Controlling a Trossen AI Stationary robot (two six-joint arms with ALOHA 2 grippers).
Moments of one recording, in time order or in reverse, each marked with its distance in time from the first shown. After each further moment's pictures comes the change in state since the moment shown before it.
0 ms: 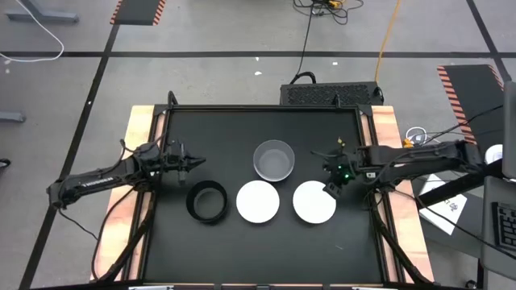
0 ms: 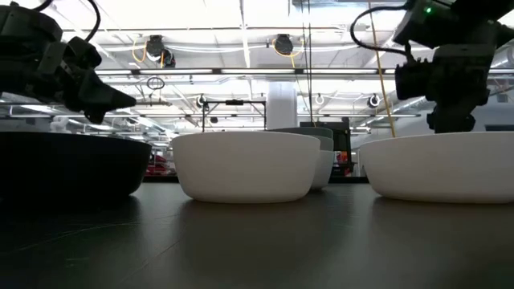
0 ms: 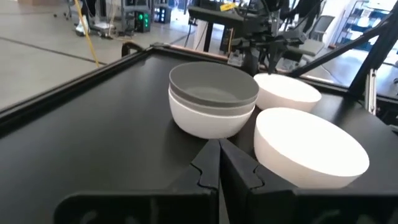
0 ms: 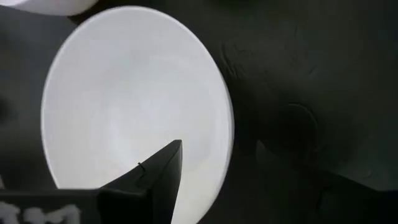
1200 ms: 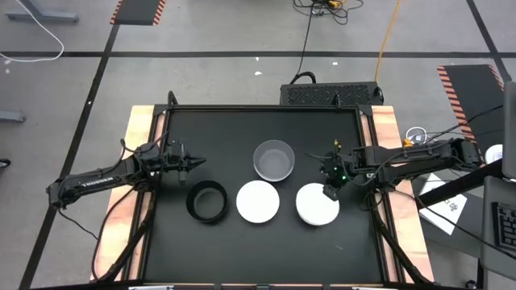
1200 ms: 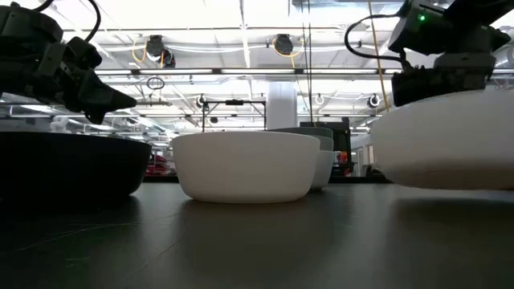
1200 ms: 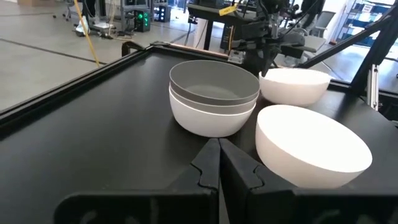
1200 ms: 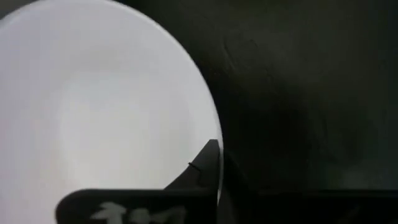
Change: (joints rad) left arm 0.000 0.008 0.000 0.003 0.000 0.019; right arm 0.005 0.076 0.000 0.028 -0.008 -0.034
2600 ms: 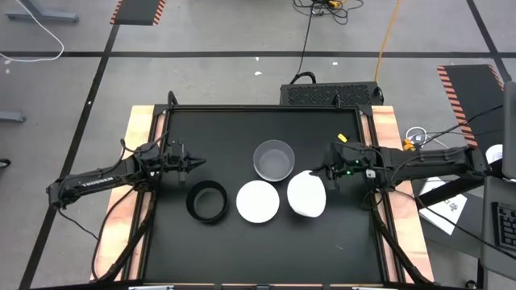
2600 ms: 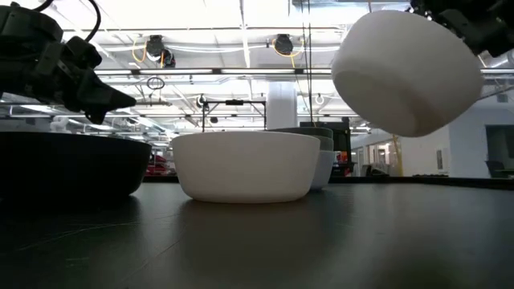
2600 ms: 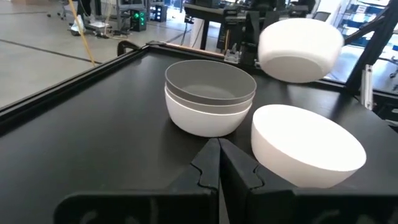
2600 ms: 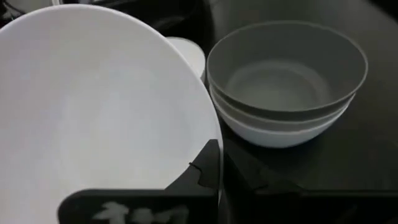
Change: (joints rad) left arm 0.000 0.000 0.000 0.000 0.020 -0.004; right arm -0.024 -0.270 -0.116 0.469 0.086 -0.386
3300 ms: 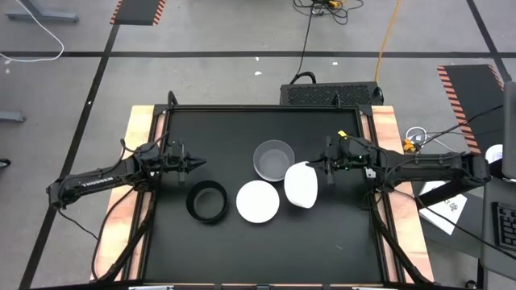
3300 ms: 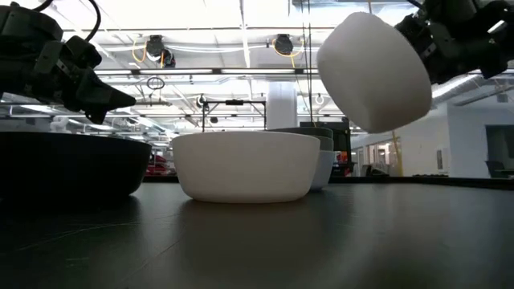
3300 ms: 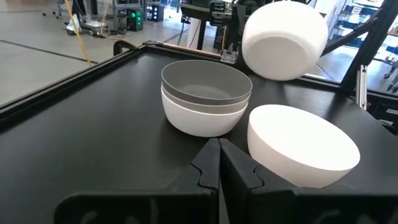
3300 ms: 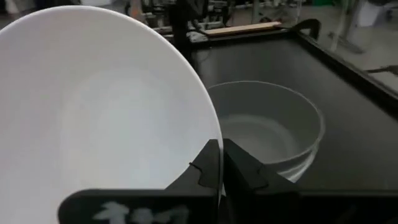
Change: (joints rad) left arm 0.000 0.000 0.000 0.002 0.011 -0.005; right arm -0.128 -0.001 -0.139 0.369 -0.058 -0.100
